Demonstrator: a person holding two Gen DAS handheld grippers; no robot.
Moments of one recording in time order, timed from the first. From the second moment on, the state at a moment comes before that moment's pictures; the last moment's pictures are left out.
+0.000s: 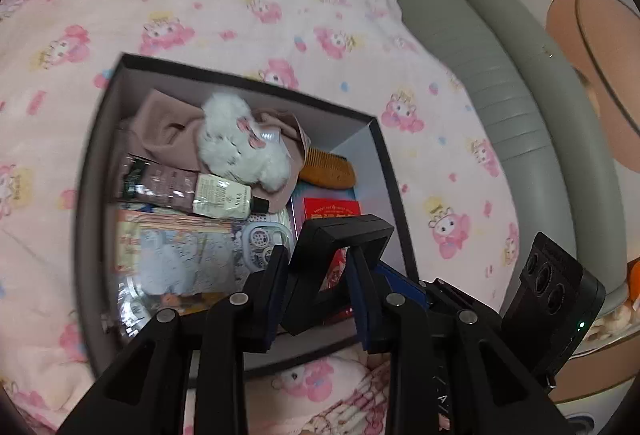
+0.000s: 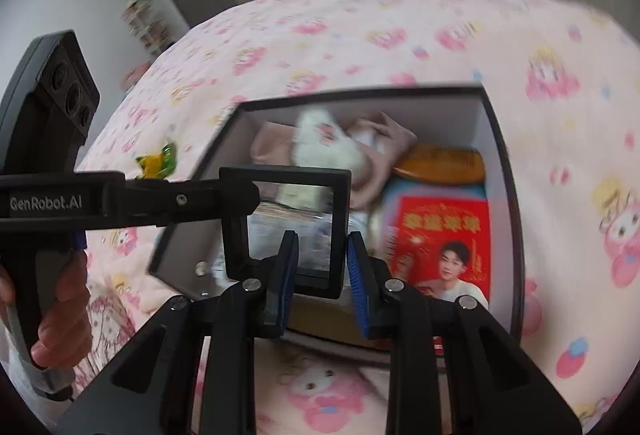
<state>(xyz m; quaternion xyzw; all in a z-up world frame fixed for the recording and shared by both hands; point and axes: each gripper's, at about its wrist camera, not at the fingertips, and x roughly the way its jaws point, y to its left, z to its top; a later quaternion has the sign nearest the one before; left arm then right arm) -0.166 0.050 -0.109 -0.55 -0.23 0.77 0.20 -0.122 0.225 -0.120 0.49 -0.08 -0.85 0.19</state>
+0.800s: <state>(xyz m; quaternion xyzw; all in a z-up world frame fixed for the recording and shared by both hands) -0.164 0.042 -0.155 -0.57 -0.30 0.75 0.14 -0.130 0.267 -0.127 0.46 -0.18 -0.86 0.13</state>
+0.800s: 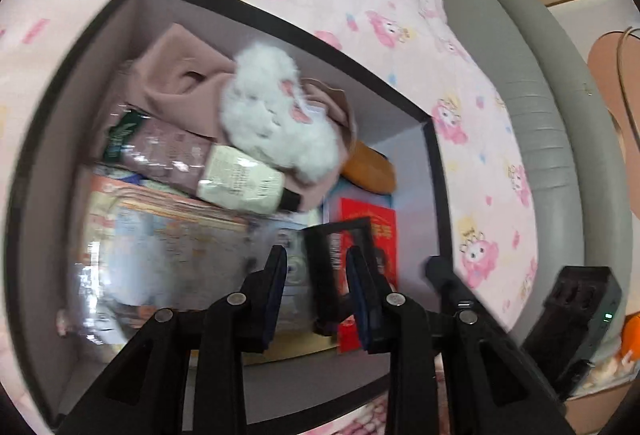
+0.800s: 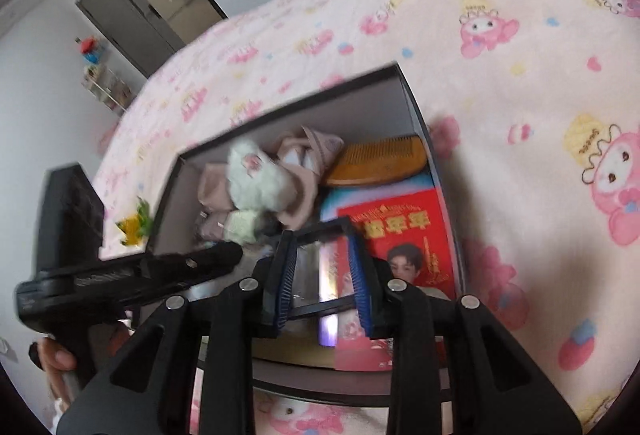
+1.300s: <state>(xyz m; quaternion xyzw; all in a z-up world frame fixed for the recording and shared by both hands) -0.173 0.080 -0.169 -0.60 -0.27 0.72 0.20 -0.131 0.270 -0.124 0.46 -0.19 -0.86 0.14</state>
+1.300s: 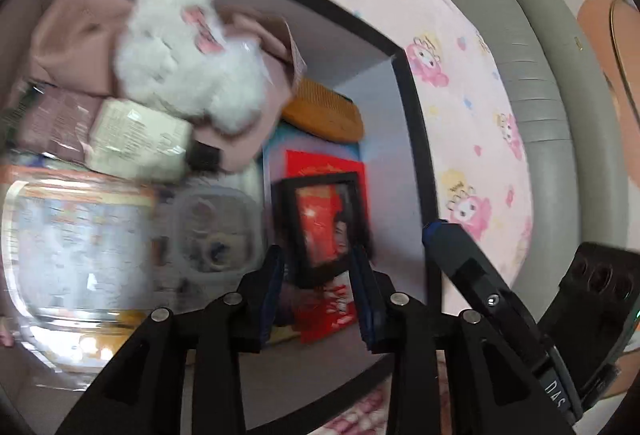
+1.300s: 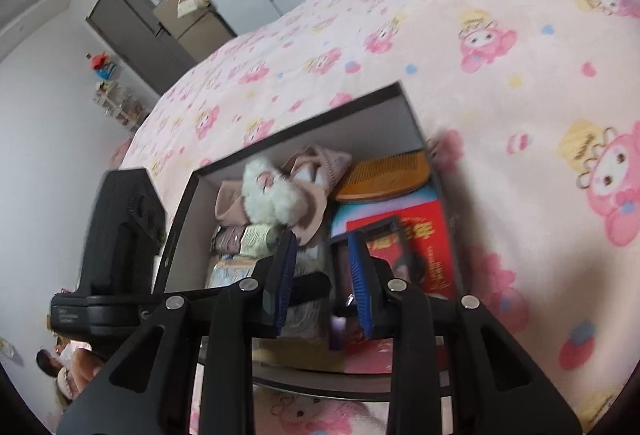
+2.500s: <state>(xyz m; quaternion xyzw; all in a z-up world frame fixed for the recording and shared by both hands) -0.087 0.034 -0.083 -0.49 -0.15 0.85 0.14 -0.075 0.208 -0.097 0.45 -0.10 -0.88 0.10</state>
